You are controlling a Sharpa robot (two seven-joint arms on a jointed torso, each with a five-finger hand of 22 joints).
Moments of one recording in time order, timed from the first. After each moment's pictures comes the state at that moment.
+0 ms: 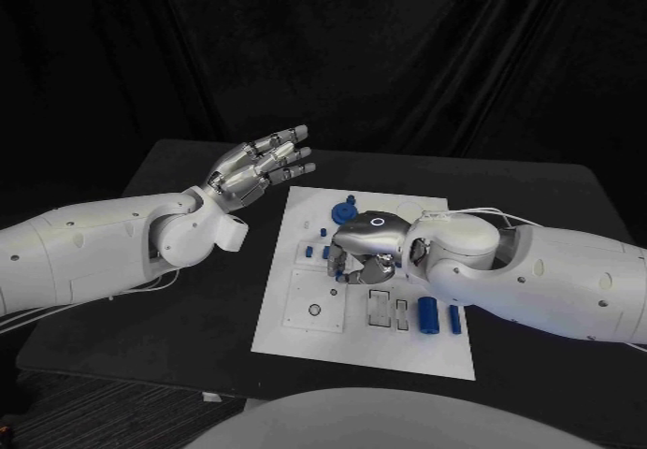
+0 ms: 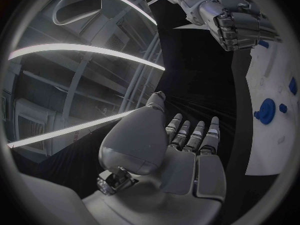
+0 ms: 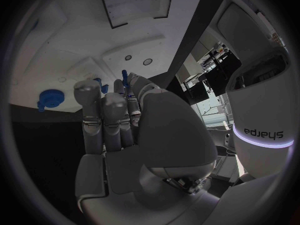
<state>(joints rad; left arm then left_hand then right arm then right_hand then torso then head) 1.23 -0.92 -0.21 1.44 -0.03 0.19 0.68 1.44 0.18 -0.20 0.19 0.53 0.34 0.09 0.04 0.04 0.08 0.12 0.19 0.03 0.10 0.23 0.14 0.03 0.11 0.16 0.29 0.06 0.28 1.24 -0.60 -0.21 1.61 -1.67 -0.13 0.04 1.50 -0.11 0.32 0.08 0.25 1.18 0.11 0.11 0.12 1.26 0.05 0.10 0.06 1.46 -0.04 1.02 0.90 0.14 1.42 0.06 0.70 1.31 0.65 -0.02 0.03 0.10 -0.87</state>
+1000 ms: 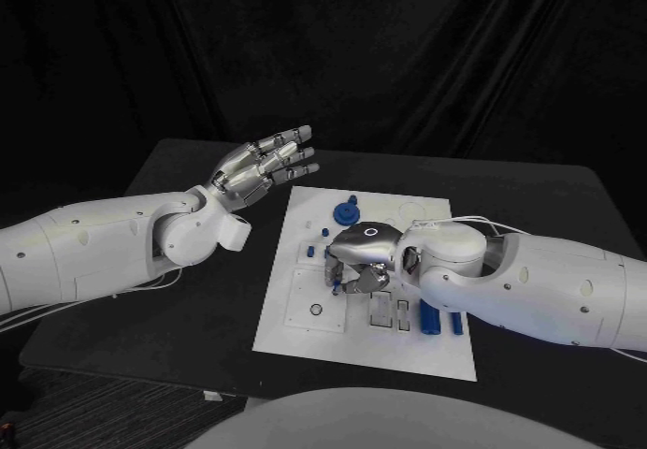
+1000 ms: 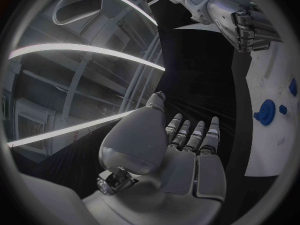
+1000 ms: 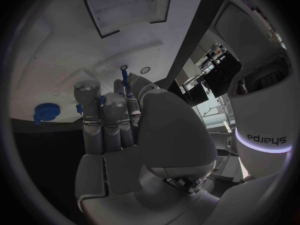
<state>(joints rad) 1.23 -0.92 -0.21 1.44 -0.03 0.20 0.68 1.44 0.19 -0.20 0.19 0.54 0.34 0.09 0.04 0.04 0.09 0.12 0.20 0.04 0.10 0.23 0.15 0.03 0.11 0.16 0.29 0.06 0.28 1.21 -0.57 -0.21 1.58 -1.68 -0.10 0.04 1.50 -0.11 0.33 0.08 0.25 1.18 0.11 0.10 0.11 1.26 0.05 0.09 0.06 1.46 -0.04 1.02 0.90 0.14 1.42 0.06 0.69 1.31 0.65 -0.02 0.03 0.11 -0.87</state>
